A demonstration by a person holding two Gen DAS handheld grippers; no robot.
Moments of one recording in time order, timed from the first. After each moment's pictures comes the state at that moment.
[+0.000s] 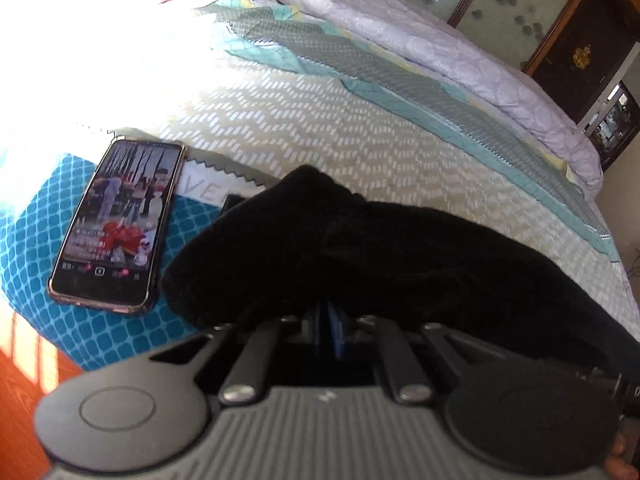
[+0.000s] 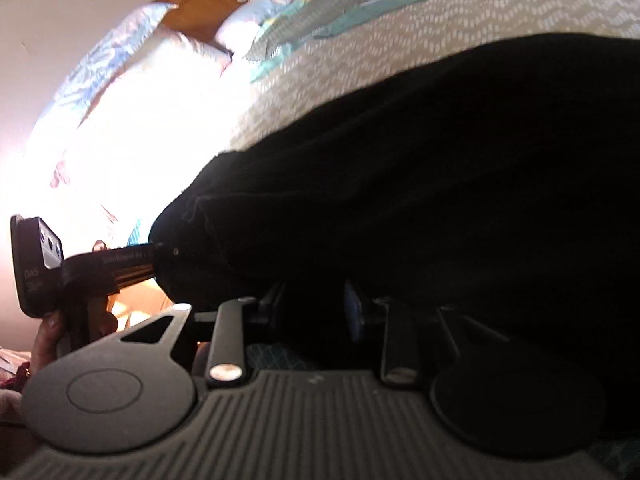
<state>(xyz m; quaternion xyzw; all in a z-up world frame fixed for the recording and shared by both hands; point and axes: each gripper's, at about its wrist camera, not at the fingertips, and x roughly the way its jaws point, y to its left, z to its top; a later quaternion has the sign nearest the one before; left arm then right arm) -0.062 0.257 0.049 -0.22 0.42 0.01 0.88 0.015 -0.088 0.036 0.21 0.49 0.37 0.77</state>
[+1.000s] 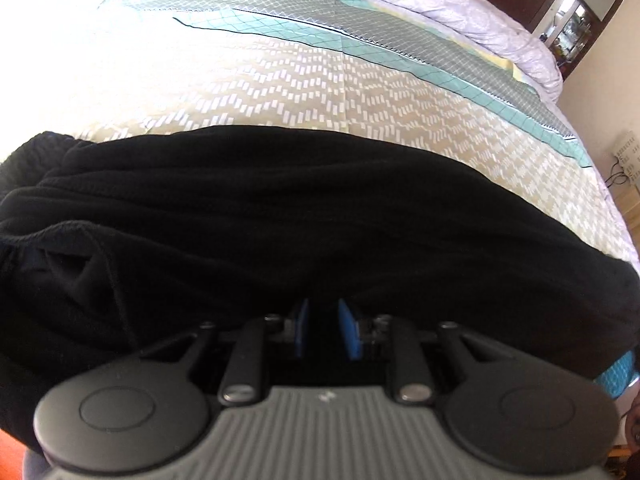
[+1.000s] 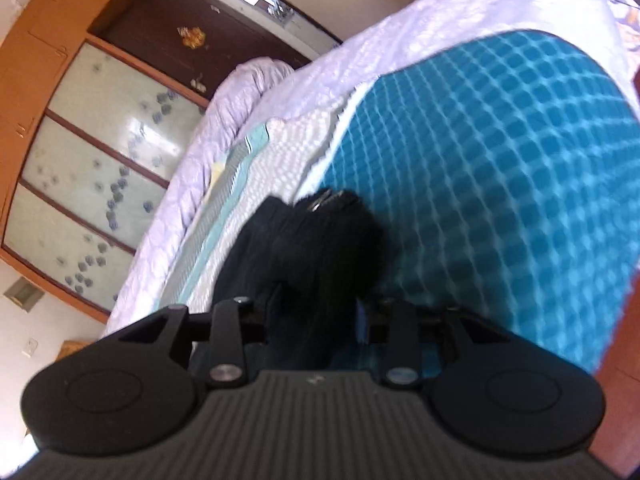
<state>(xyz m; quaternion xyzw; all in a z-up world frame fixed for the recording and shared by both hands) 0.000 0.091 0.030 -0.13 0.50 -0.07 0.85 -0.048 -0.507 -0.013 0.49 0.22 -0.08 0.84</state>
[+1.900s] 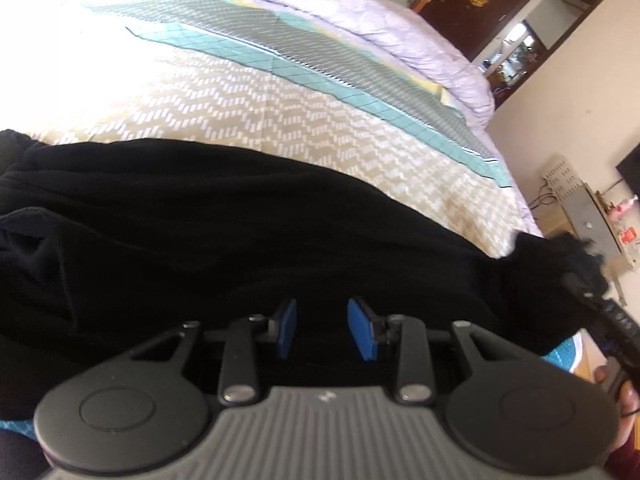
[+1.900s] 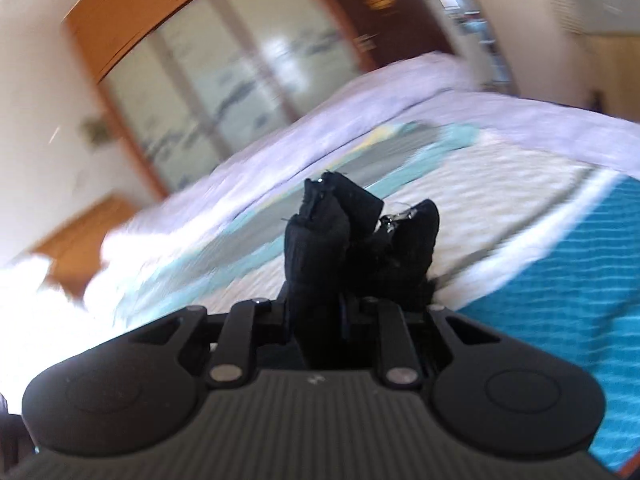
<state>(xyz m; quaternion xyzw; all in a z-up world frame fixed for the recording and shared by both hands) -0.020 0.083 0.058 -0.21 0.45 -0.17 0.85 -0.024 -0.373 0.090 0.25 0.23 0.11 0.93</state>
